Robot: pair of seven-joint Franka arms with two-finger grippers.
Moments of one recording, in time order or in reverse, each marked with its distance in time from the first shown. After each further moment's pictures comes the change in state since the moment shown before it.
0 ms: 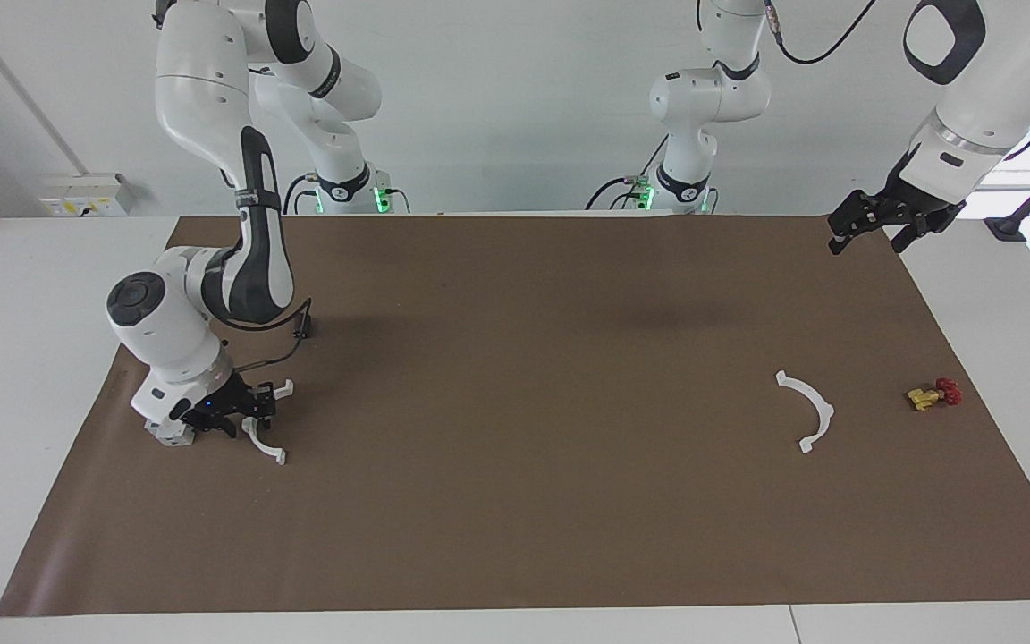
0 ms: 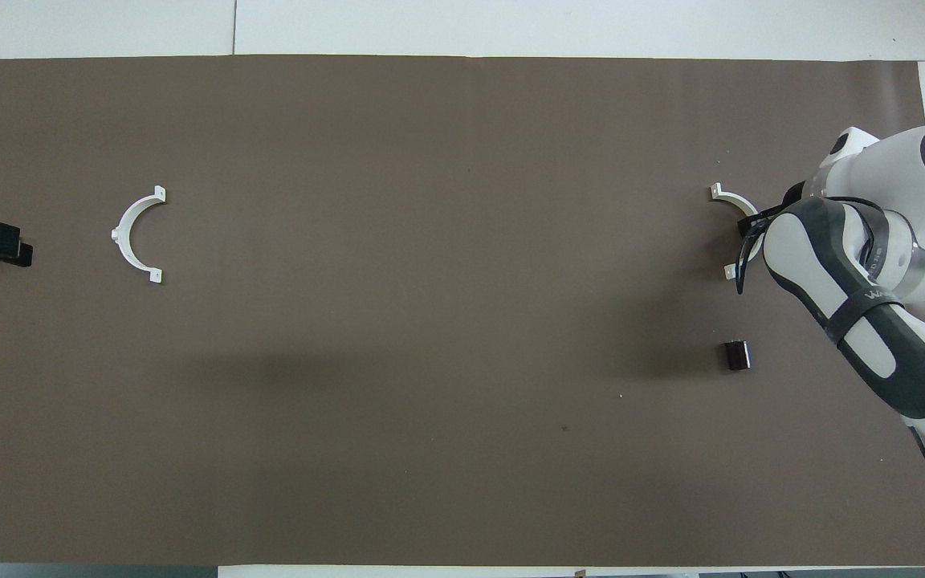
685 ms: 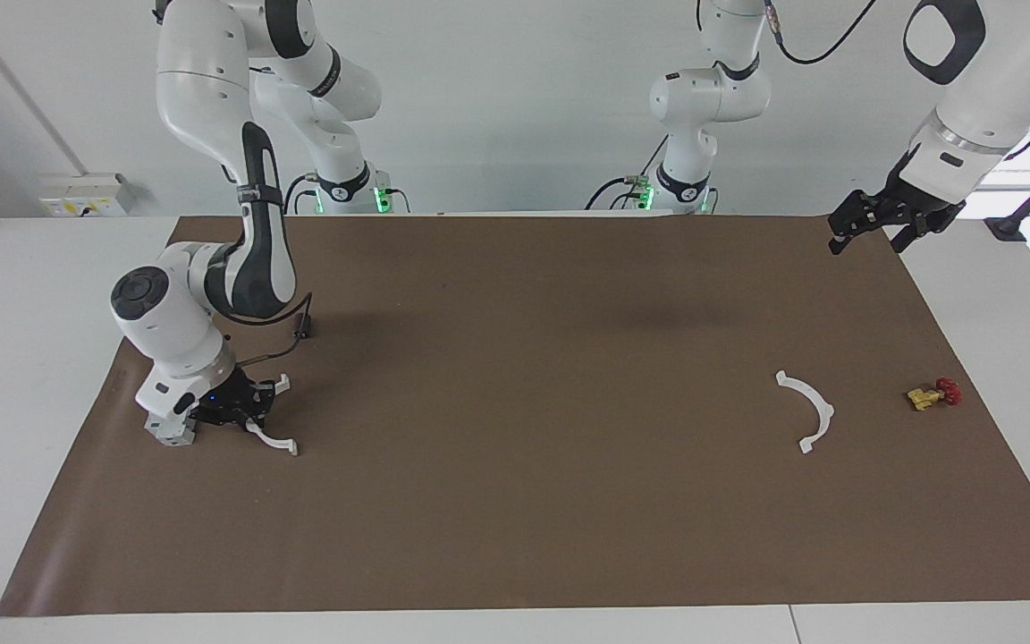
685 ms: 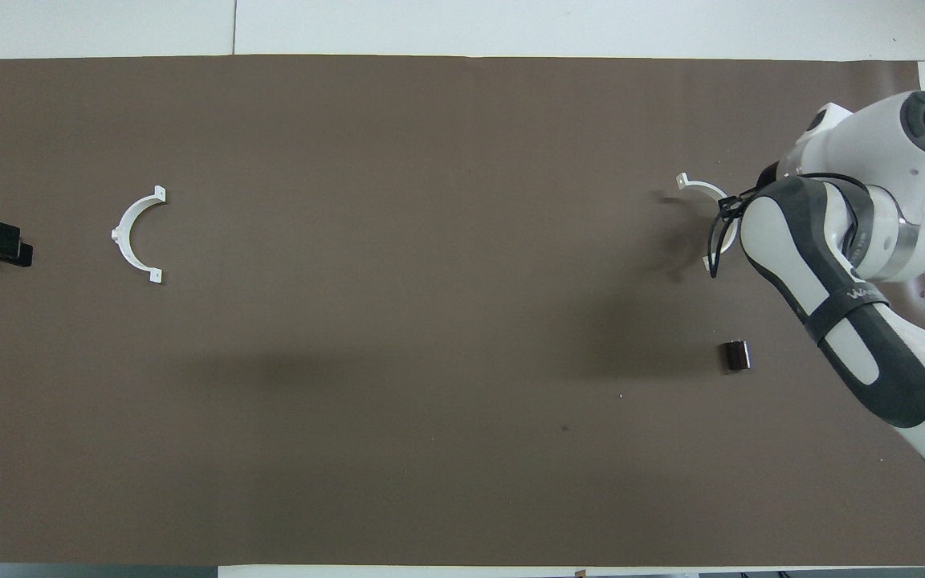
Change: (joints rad) left arm 0.000 0.000 0.000 0.000 0.000 0.000 0.000; right arm 0.122 -0.017 0.014 0.139 0.010 -0.166 0.186
